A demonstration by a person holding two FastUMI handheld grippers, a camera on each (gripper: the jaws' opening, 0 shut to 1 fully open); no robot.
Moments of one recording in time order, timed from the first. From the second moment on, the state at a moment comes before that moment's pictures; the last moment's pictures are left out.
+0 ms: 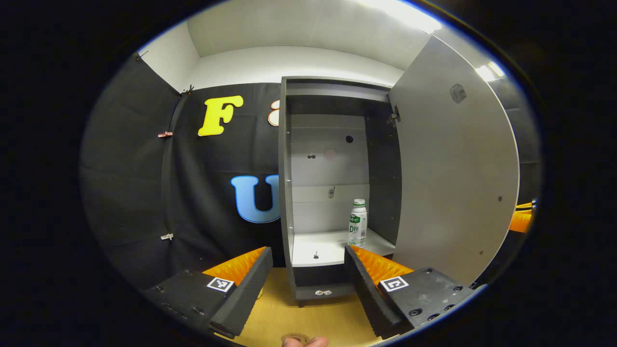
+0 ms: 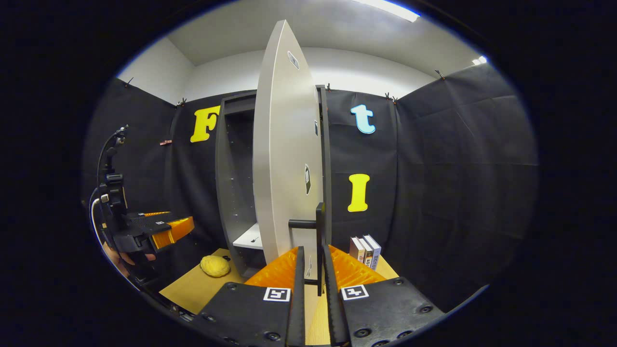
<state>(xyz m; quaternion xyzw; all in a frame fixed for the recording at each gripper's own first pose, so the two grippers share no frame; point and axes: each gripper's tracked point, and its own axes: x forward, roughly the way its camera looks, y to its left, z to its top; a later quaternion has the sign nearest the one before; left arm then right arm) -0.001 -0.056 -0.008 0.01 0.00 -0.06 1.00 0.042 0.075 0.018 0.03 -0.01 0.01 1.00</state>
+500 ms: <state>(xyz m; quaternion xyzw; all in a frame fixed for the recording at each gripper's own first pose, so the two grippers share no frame) 0.022 -0.087 0.000 0.02 -0.01 -0.10 1.00 -0.010 0.059 0.032 0.06 -0.02 -0.02 1.00</state>
